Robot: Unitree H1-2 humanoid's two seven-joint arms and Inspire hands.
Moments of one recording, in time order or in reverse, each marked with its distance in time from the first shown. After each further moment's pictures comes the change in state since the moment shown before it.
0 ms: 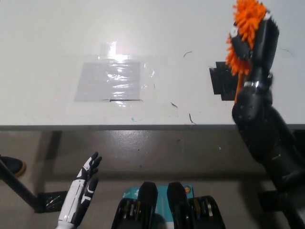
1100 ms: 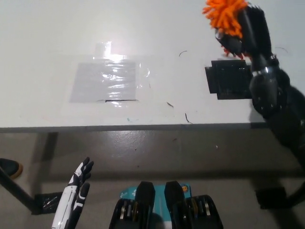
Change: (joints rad) left_arm 0.040 -0.010 0.033 -0.002 -0.009 -0.029 0.001; right_arm -0.107 -0.172 0.254 -0.096 -0.089 -0.034 0.284
